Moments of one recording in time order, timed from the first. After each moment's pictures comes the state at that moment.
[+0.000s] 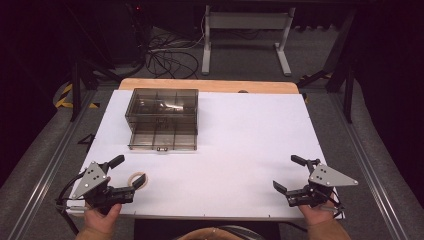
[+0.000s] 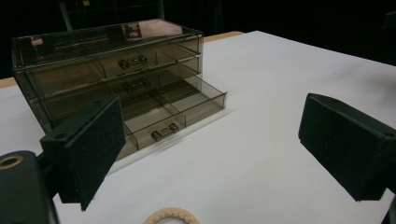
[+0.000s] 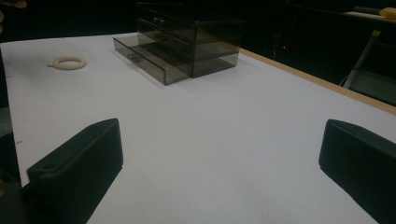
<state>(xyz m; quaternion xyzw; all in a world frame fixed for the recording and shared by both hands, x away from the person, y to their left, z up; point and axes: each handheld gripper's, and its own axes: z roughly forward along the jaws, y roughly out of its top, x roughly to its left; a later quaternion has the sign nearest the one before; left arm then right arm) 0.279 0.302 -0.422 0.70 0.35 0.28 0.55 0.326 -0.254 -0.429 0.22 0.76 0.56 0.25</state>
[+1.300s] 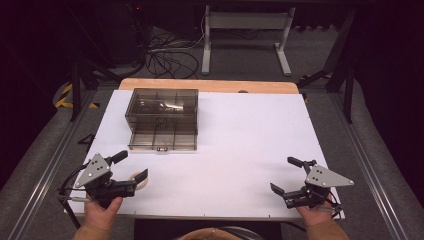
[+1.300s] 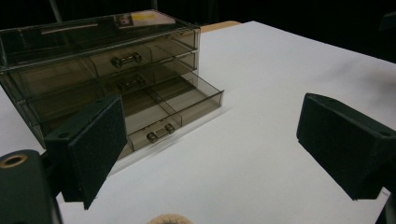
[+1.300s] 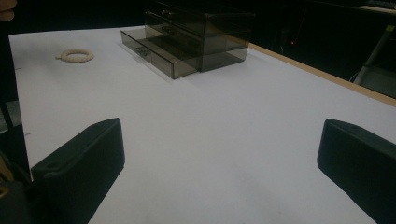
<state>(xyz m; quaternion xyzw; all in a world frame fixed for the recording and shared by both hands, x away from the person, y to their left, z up) 0.294 0.298 -0.408 0.72 0.36 0.26 0.54 0.326 -0.248 -0.432 0.22 0.77 0.55 0.24</state>
